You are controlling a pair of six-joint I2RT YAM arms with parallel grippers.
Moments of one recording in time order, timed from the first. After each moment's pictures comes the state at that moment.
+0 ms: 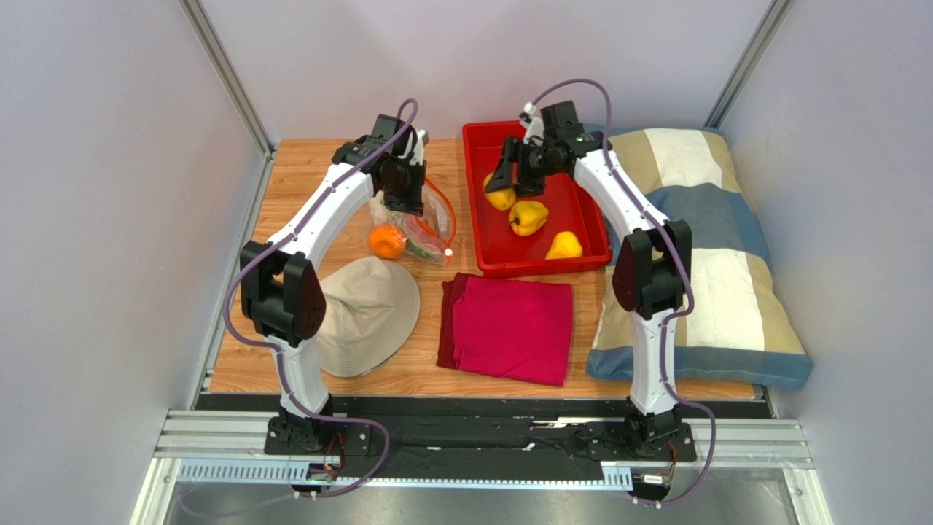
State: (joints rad) left arm -0.36 1.89 1.79 -0.88 0.14 -0.21; right arm 0.32 2.17 2.07 -0.75 -0.53 0.39
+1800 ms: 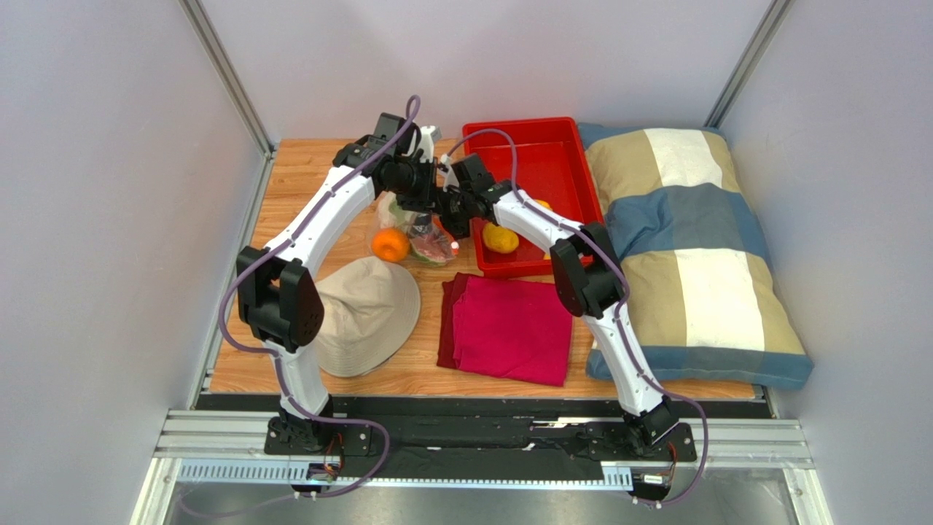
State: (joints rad) left arm -0.40 1.86 1.78 -0.83 0.30 -0.25; right arm 0.59 2.46 2.09 -0.42 -0.50 0.58
